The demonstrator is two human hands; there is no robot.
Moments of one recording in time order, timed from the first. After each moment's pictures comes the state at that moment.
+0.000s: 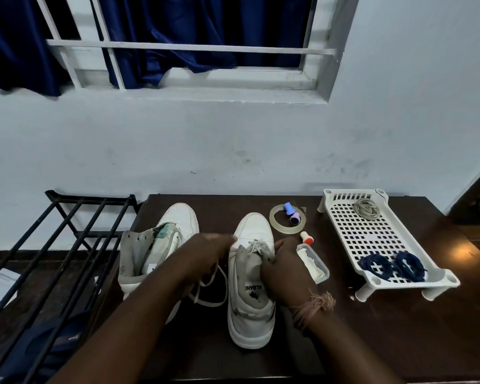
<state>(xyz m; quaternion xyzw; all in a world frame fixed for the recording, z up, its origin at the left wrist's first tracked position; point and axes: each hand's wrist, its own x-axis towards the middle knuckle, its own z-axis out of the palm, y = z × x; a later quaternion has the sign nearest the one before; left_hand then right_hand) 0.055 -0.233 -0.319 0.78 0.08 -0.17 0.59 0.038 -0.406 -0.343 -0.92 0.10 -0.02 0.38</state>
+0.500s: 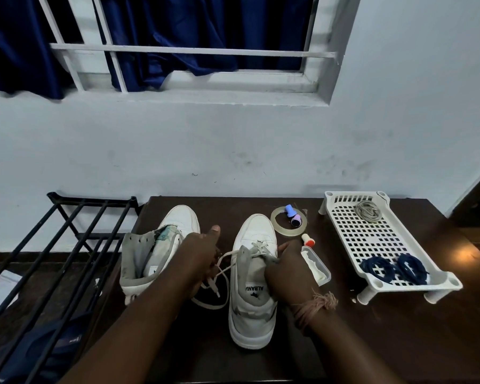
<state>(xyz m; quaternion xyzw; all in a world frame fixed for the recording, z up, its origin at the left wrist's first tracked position) 0.068 -0.234 -0.342 0.71 0.20 -0.07 0.68 0.041 -0.407 -0.347 -0.92 0.14 0.03 0.36</state>
